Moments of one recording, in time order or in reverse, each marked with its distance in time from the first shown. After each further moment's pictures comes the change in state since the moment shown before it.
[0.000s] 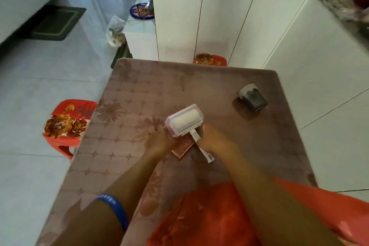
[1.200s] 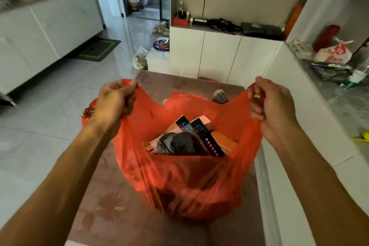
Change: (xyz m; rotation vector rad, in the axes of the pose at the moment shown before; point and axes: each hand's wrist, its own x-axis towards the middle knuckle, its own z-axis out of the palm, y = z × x) left_hand -0.442 0.099 -0.158 -0.985 0.285 0.362; right_hand -0.417 0.107 -0.151 1.239 0.376 -0.507
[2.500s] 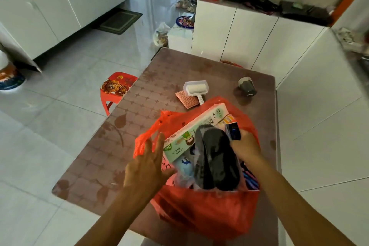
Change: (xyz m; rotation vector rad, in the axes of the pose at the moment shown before) left_hand -0.099 -0.159 -0.014 1.508 -0.132 -0.074; right_hand 0.024 0.204 0.012 -0.997 -0.091 0.306
